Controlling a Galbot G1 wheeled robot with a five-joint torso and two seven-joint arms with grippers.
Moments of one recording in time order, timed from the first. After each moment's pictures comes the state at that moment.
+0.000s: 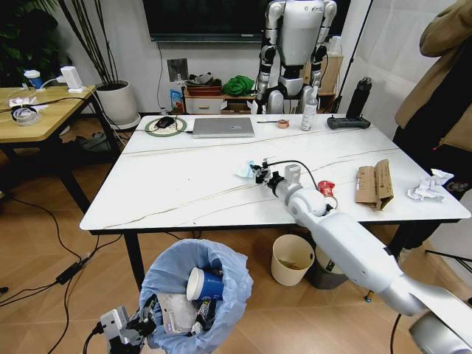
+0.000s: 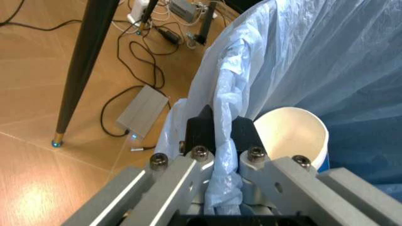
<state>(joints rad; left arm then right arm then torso) 2.11 -1.41 -0.58 -2.42 -0.72 0.18 -0.18 -0.48 1.02 -0.20 1.50 0.92 -0.15 -0.10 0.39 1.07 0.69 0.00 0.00</state>
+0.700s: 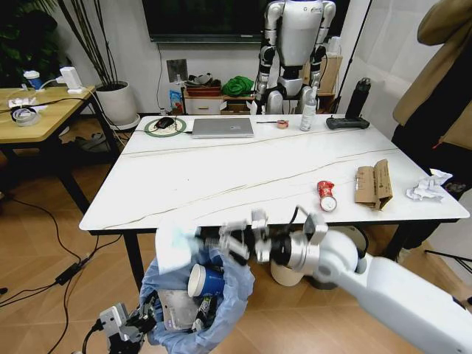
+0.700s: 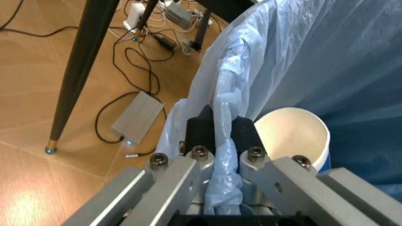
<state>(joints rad) 2.11 -1.40 -0.59 -2.45 -0.73 0.18 -0.19 -0.67 0.78 -0.39 1.97 0.95 0.08 -0.72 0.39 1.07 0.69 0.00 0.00</state>
